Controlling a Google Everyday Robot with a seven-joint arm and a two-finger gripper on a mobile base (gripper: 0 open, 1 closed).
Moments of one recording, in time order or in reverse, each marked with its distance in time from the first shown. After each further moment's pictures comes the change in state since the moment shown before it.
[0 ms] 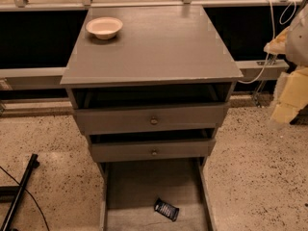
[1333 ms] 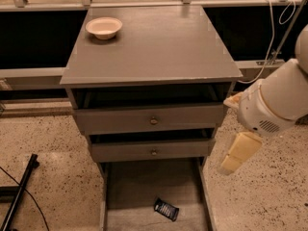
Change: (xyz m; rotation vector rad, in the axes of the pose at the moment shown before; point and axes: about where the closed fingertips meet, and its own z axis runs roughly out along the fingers) arm -0.025 0.061 0.121 -0.101 -0.172 0.056
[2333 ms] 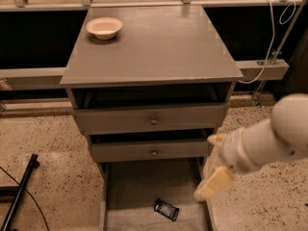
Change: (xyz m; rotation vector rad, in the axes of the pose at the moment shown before) arm 0.025 0.028 0.113 -0.106 -0.186 0.142
